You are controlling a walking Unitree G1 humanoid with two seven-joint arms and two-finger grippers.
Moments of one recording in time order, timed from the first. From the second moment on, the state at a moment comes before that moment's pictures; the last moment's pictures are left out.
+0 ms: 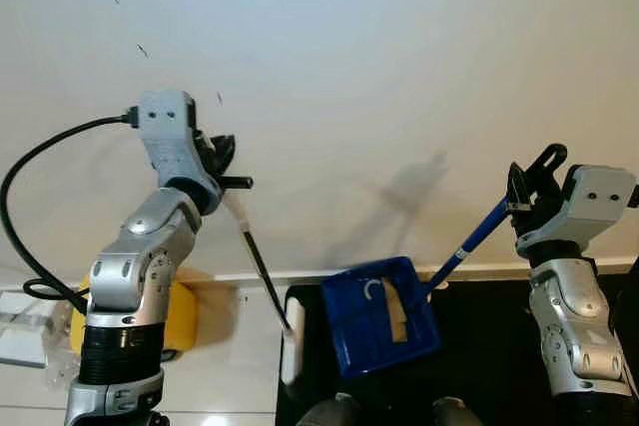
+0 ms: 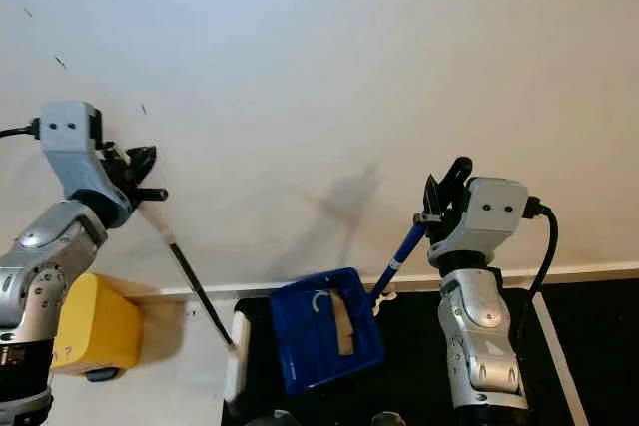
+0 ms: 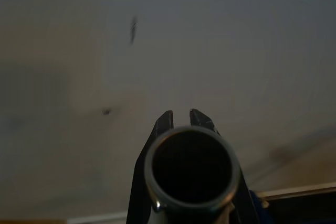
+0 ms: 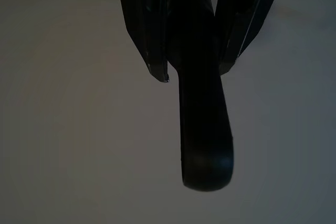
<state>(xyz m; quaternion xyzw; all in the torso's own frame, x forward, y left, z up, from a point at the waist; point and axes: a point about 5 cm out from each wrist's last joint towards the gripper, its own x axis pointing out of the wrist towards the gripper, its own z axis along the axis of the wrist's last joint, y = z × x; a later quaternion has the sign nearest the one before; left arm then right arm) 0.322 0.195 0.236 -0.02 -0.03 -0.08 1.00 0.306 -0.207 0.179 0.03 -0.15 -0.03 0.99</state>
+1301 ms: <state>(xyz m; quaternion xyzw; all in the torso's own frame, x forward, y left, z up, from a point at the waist) 0.323 0.186 0.220 0.01 -0.03 -0.08 1.00 0.307 -0.204 0.168 0.05 -0.10 -0.04 0.99</state>
